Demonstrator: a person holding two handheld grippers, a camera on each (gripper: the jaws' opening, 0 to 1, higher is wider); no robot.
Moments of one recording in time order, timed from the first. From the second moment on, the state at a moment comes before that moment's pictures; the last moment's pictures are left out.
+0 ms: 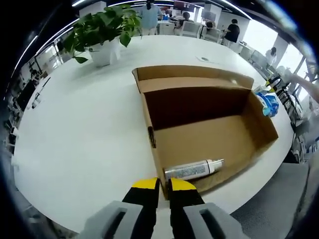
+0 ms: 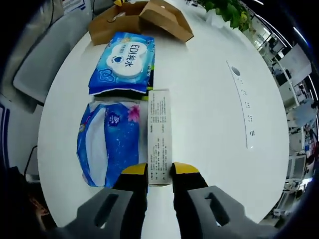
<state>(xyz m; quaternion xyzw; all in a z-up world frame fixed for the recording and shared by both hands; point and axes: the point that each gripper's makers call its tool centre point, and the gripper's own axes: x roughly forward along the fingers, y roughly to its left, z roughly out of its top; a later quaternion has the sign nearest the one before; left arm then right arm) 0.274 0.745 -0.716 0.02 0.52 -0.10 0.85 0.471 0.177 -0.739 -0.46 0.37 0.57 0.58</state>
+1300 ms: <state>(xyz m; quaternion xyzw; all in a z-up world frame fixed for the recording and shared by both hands) 0.283 0.740 -0.700 0.08 0.50 -0.14 0.85 0.463 0.182 -0.704 -0.42 0.36 0.50 0.67</state>
